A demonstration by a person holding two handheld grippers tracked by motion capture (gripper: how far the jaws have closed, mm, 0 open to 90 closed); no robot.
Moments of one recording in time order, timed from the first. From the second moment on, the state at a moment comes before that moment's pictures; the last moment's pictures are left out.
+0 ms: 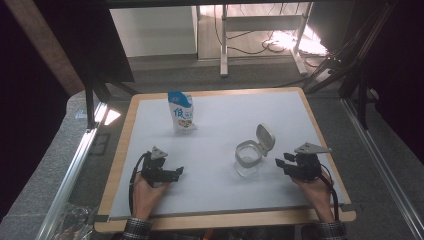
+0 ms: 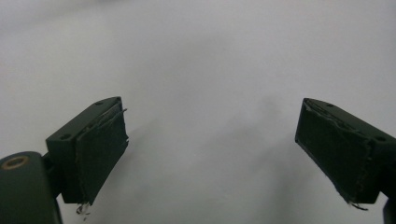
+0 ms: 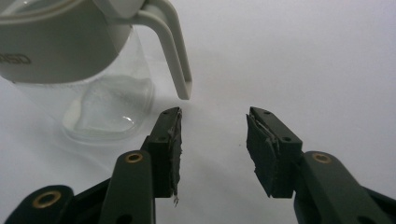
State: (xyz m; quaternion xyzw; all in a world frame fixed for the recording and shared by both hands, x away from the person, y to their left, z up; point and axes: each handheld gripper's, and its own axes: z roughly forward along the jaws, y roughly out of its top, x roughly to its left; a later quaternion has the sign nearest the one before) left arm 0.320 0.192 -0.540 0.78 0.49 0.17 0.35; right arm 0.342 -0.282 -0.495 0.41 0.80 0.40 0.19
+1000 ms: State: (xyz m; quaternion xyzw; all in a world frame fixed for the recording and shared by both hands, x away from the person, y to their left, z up) left arm 0.363 0.211 -0.504 0.78 0.47 0.16 0.38; right arm 0.338 -0.286 -0.521 0.41 0.80 0.40 0.16
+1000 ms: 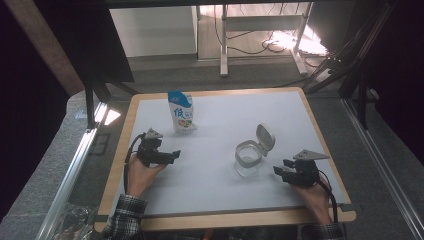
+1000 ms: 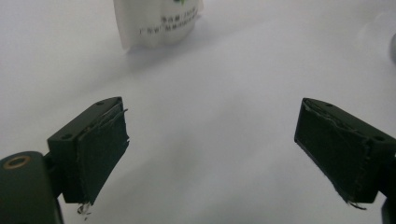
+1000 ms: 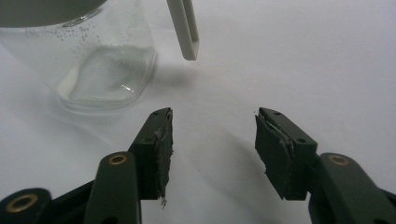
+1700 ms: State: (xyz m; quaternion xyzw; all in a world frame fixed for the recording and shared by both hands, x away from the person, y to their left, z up) left arm 0.421 0.218 -0.471 0.80 0.44 0.18 0.38; right arm 0.340 -0.281 -0.529 0.40 0.82 0.37 0.18
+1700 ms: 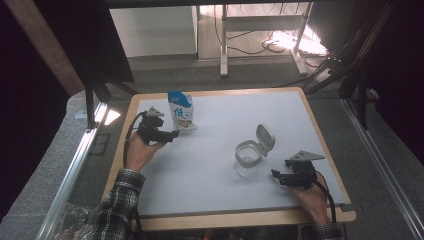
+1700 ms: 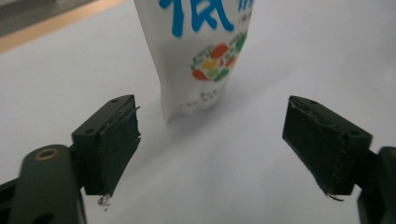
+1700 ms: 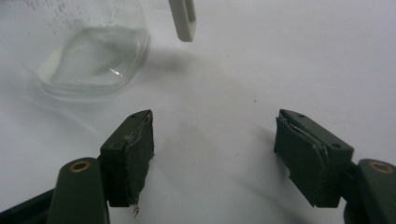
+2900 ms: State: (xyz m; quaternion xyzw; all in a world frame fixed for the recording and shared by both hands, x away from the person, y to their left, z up) left arm 0.484 0.220 -0.445 0.81 0.40 0.17 0.40; right arm 0.338 -0.276 -0.530 0.40 0.82 0.35 0.19
